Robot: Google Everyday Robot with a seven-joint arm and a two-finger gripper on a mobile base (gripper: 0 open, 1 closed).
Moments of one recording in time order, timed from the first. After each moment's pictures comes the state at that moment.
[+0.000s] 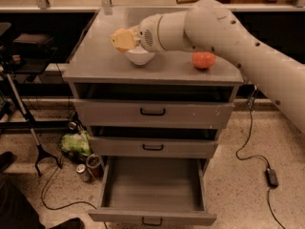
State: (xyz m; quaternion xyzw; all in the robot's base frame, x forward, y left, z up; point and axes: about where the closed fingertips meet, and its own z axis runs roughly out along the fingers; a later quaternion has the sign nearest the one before) arm 0.671 0.070 0.964 -0.33 0.74 0.29 0.51
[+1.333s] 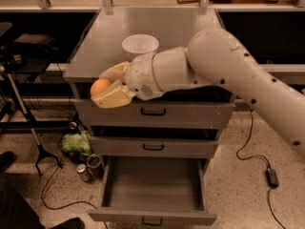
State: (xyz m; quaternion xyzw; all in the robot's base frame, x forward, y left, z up) arm 0.513 0.106 0.914 -0.57 0.61 0.30 0.46
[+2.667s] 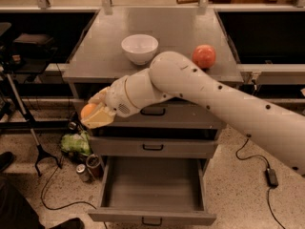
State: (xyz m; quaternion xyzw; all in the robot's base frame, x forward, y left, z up) arm 0.521 0.158 0.825 -0.60 0.64 0.30 0.38
